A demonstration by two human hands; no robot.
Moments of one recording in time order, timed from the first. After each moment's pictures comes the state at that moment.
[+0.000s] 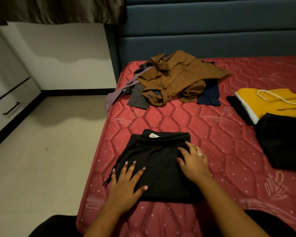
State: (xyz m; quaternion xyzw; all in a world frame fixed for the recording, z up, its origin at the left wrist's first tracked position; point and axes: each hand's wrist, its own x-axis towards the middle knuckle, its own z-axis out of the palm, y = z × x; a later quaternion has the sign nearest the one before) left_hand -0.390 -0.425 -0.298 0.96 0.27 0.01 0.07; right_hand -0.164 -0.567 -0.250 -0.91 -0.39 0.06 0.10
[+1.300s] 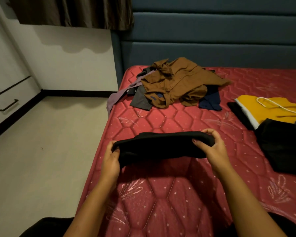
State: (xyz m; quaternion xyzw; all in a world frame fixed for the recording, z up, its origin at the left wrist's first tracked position) left_hand -0.378 -0.402 -0.213 0.59 0.39 0.38 0.60; right_hand -0.162 -0.579 -0.191 -0.69 -0.22 0.14 0.67
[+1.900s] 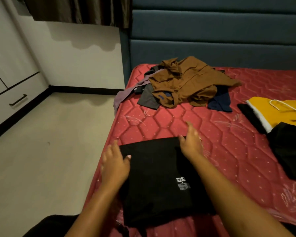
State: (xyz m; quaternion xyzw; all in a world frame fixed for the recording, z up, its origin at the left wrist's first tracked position) left_hand -0.390 -0.387 -0.229 0.80 0.52 0.15 0.26; right_hand -0.171 -0.488 -0.217 -0.89 -0.28 0.08 0.36
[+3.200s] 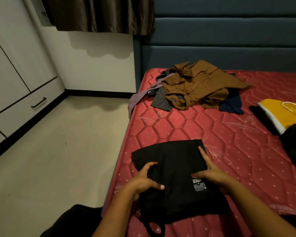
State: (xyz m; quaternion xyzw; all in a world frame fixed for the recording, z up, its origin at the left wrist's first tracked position) left_hand -0.418 -0.410 -0.254 0.65 0.37 0.01 0.66; right_hand -0.206 -0.565 -0.248 -0.72 -0.22 0.44 0.49
